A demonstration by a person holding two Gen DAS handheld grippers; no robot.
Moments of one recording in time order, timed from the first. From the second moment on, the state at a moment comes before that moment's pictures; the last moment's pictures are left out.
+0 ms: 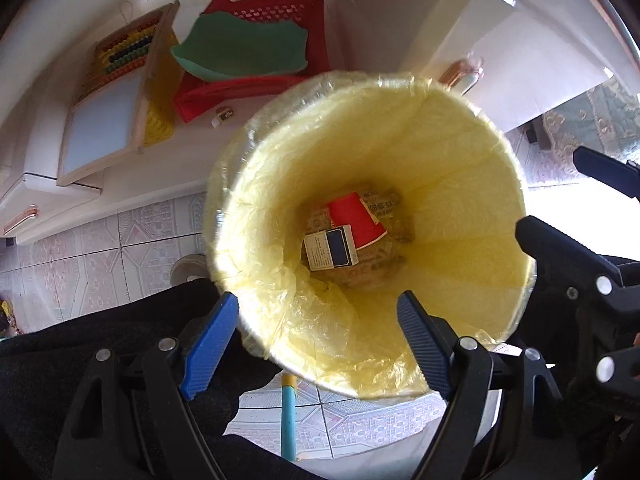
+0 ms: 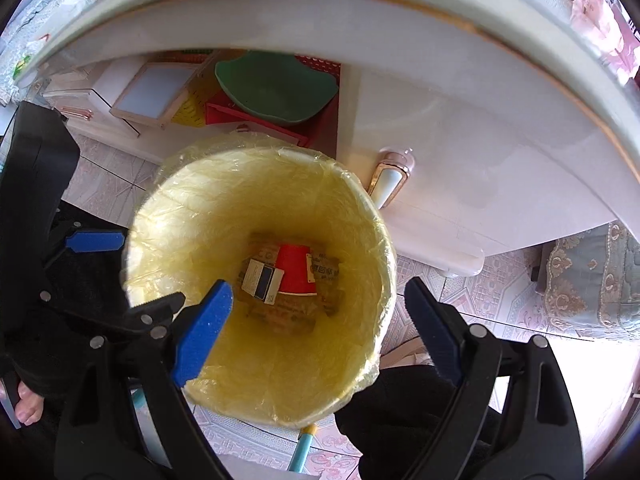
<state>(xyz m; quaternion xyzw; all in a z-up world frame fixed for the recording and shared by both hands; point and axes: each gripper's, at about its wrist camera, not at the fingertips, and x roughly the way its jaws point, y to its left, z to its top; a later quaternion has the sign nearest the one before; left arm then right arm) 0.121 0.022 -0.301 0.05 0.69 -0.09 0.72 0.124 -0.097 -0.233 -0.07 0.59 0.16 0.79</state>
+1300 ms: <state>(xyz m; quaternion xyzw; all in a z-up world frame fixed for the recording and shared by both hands) 0.256 0.042 0.046 -0.11 0.64 0.02 0.76 0.328 -0.094 0.091 -0.15 0.47 0.29 0.82</state>
